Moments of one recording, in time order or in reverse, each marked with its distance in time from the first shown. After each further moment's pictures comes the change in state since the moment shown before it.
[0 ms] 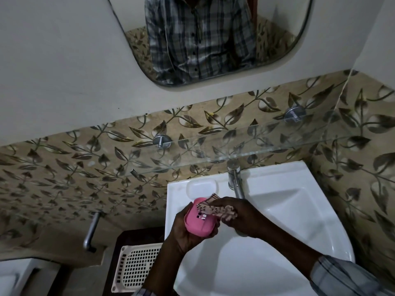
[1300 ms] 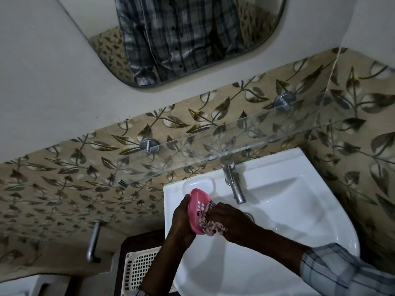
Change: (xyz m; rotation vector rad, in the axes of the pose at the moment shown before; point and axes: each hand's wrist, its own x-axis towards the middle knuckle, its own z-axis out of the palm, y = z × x) left_hand 0.022 0.018 0.009 0.312 0.278 0.219; right_hand -0.009 -0.014 0.029 -0.439 0.084 -0.334
